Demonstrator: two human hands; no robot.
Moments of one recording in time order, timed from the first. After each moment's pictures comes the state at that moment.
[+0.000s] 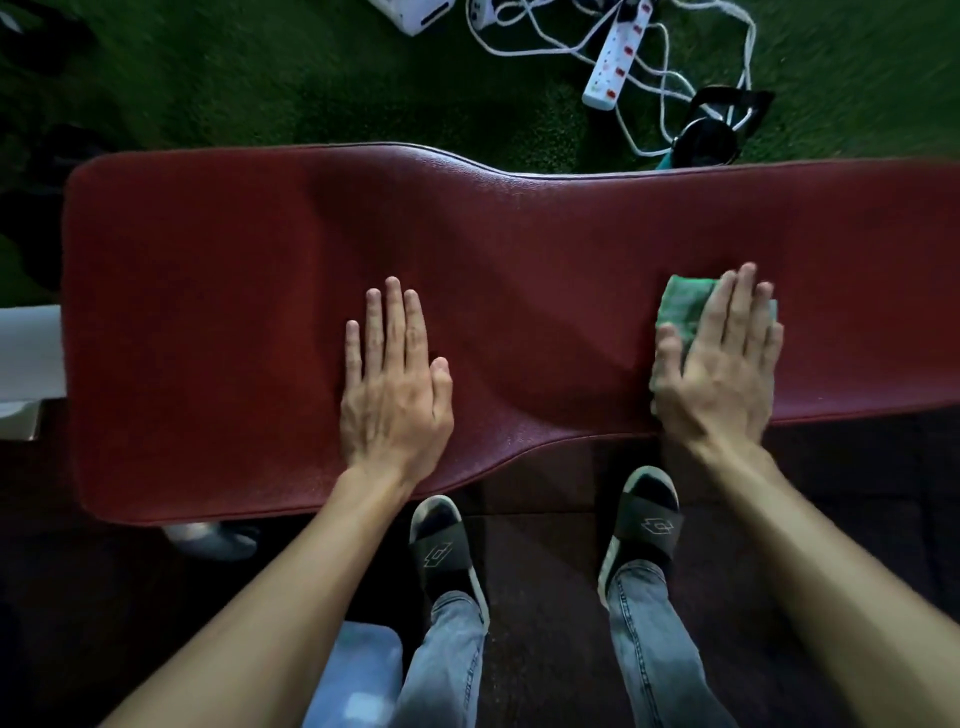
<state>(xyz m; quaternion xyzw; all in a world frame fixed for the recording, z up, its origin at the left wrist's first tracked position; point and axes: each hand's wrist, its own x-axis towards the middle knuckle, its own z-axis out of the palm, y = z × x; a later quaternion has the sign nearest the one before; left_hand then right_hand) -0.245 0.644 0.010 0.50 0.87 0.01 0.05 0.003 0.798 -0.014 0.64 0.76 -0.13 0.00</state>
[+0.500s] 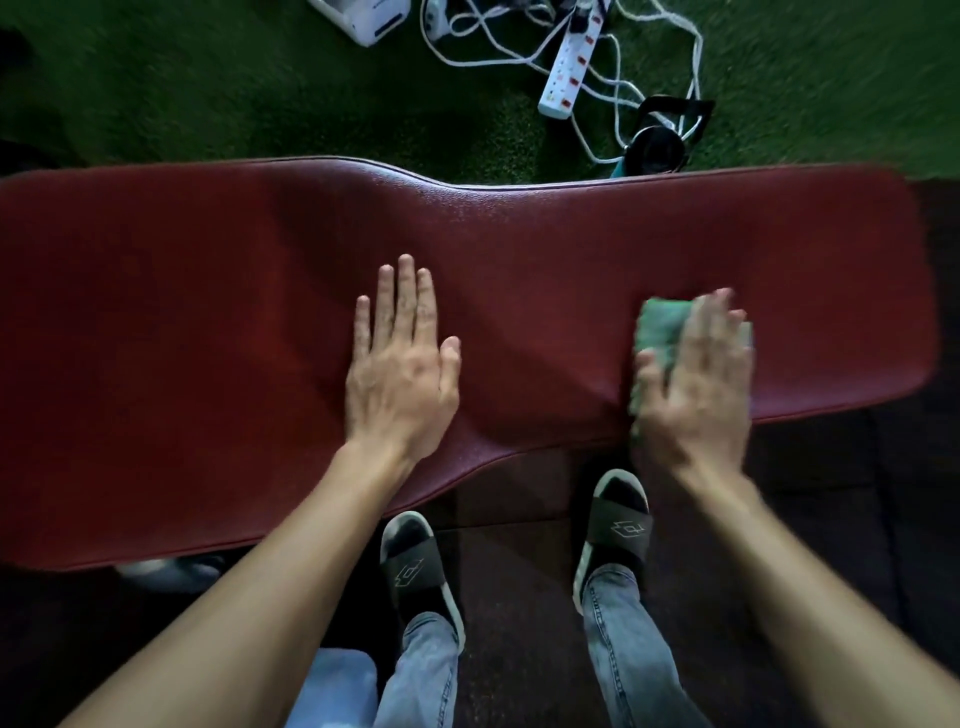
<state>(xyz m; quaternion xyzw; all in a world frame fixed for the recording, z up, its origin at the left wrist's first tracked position) -0.223 0.699 0.005 0.54 0.84 0.05 0.07 0.036 0.801 -0.023 0.62 0.77 -0.12 -0.02</state>
